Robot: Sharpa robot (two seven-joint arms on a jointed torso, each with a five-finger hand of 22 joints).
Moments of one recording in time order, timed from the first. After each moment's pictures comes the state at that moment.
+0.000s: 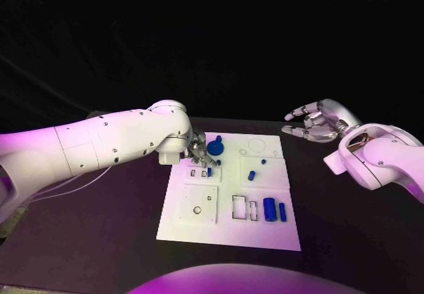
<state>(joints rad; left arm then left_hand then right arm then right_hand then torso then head) 1.32 -0.59 -0.09 1.35 -0.97 0.33 -0.69 1.33 0.21 -0.43 0.29 0.30 0.83 0.10 0.34 0.64 1.30 0.02 0.91 1.03 1.47 -0.05 1.57 1.31 0.03 1.47 0.06 1.52 1.31 1.29 -0.97 -0.13 1.62 -0.87 -0.52 -0.04 1.35 -0.22 0.29 0.27 0.19 0.90 0.15 0.13 0.43 1.36 0.07 1.33 1.31 1.47 -0.01 1.57 1.31 0.03 1.47 0.10 1.41 1.31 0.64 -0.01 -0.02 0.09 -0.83</state>
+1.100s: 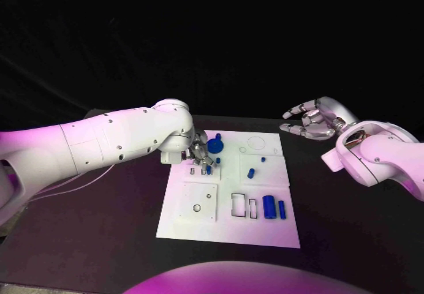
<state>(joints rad) 1.32 -0.57 -0.10 1.32 -0.94 0.36 -0.69 1.37 0.21 -0.43 0.29 0.42 0.87 0.08 0.37 0.66 1.29 0.01 0.91 1.02 1.47 -0.05 1.57 1.31 0.03 1.47 0.06 1.53 1.31 1.29 -0.96 -0.13 1.61 -0.87 -0.51 -0.05 1.35 -0.22 0.29 0.27 0.19 0.90 0.15 0.13 0.43 1.36 0.07 1.33 1.31 1.47 -0.01 1.57 1.31 0.03 1.47 0.10 1.41 1.31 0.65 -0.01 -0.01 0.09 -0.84</state>
